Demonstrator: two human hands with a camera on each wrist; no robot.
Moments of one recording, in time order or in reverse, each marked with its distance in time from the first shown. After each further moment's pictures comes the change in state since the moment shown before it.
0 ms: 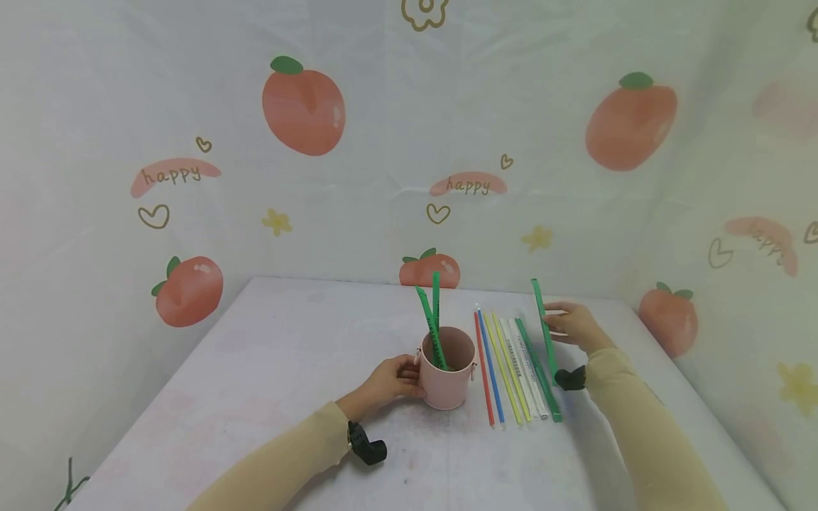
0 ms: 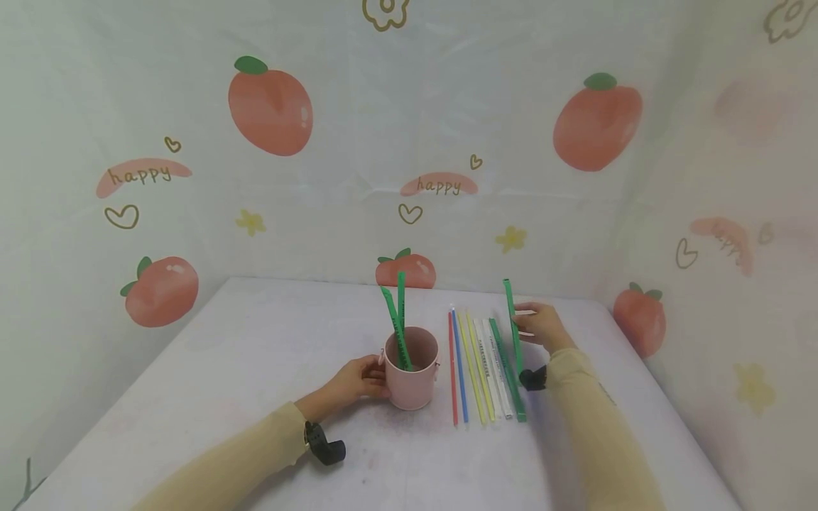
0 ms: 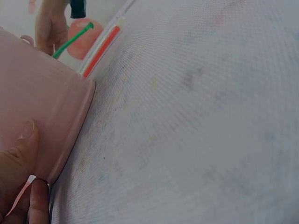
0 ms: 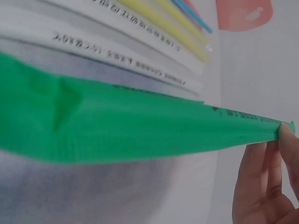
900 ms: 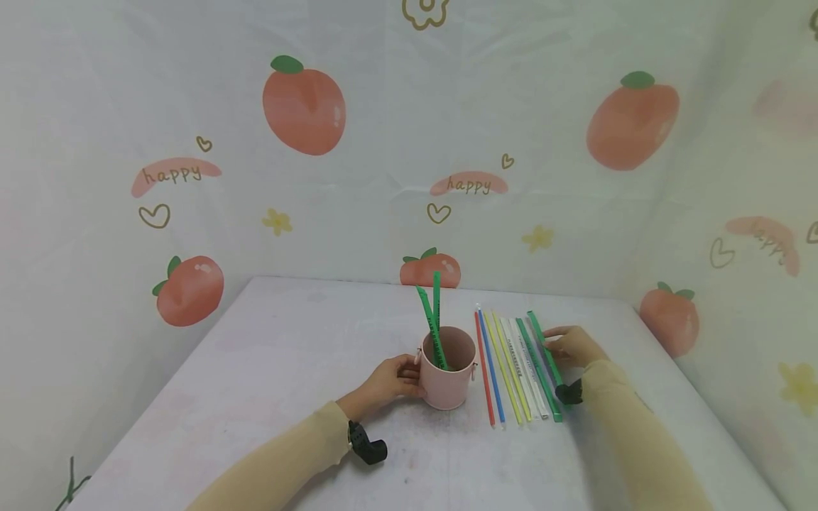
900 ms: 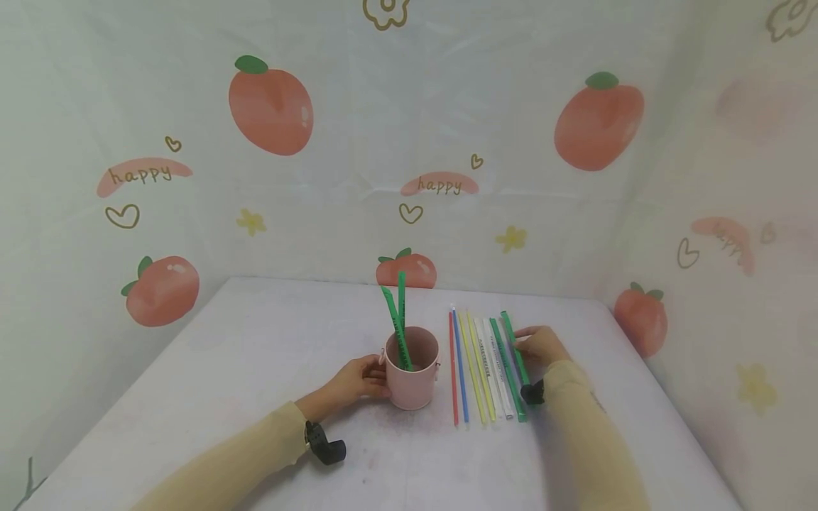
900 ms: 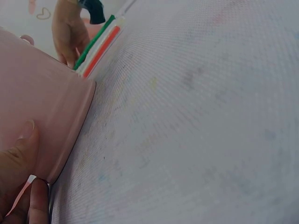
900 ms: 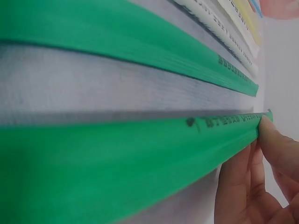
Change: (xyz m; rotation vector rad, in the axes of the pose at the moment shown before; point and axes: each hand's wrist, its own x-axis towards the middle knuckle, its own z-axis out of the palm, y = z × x) left_hand -0.001 0.001 -0.003 -0.005 -0.024 0.034; right_hand 0.001 0.037 0.009 -0.134 -0.021 0.184
